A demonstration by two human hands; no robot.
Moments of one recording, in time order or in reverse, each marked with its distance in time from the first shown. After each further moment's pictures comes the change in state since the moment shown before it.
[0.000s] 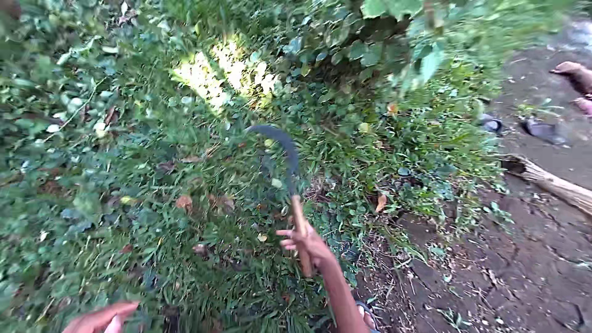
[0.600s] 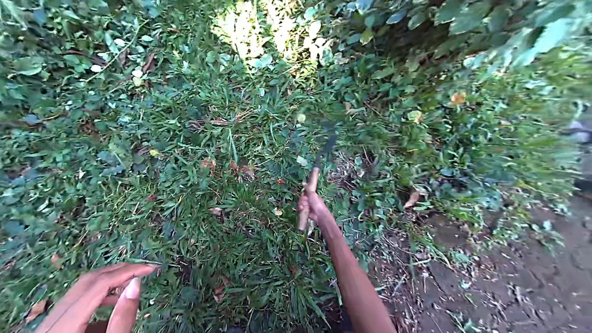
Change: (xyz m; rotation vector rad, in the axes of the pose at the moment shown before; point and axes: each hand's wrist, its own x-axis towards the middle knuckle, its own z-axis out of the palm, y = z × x) left_hand -0.037 0.010 -0.012 0.037 0.073 -0.002; right_hand 0.079 0.012 0.016 0.249 0.174 0.242
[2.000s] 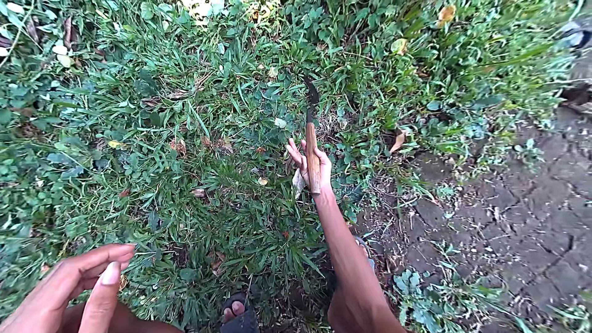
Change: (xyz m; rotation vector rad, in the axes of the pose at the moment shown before) left_hand 0.024 0.006 0.022 -0.005 -0.144 -0.007; right_hand -0.033 0.010 -0.043 0.603 -0.451 -0.309
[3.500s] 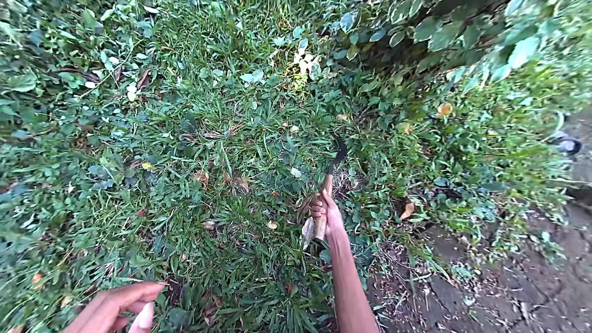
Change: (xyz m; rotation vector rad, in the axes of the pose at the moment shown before) left_hand -0.011 0.023 -0.003 -0.014 0.047 -0.048; right_hand 0.043 -0.019 0.018 -0.323 0.381 0.085
